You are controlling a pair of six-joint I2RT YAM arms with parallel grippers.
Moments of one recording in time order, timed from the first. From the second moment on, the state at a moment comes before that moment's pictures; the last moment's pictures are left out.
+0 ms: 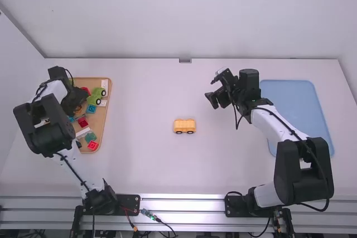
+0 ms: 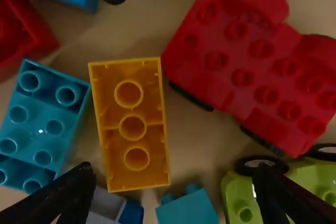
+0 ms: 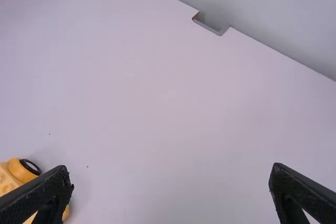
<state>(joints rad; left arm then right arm) 0.52 2.07 1.47 -0.64 -0.06 -0.65 0.15 1.58 0.92 -0.04 -0.43 -0.37</state>
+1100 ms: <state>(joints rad) 0.53 2.07 1.37 -0.51 -0.13 -0.65 0.15 1.58 0.92 -0.06 -0.43 -0.37</state>
